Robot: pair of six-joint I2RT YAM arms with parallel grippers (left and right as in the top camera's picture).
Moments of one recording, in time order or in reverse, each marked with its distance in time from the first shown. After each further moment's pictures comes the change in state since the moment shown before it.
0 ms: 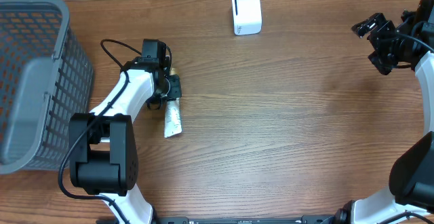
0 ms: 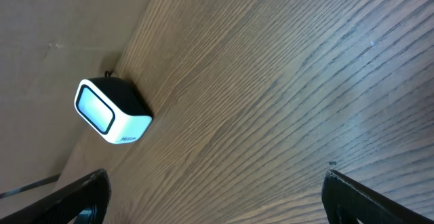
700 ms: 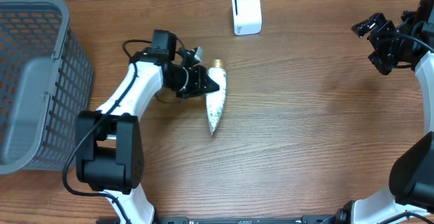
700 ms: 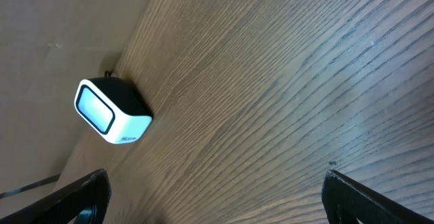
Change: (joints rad) left arm -0.079 0.023 0.108 -0.064 0.693 0.000; right arm 0.000 0.000 0.000 0.000 0.000 0.000
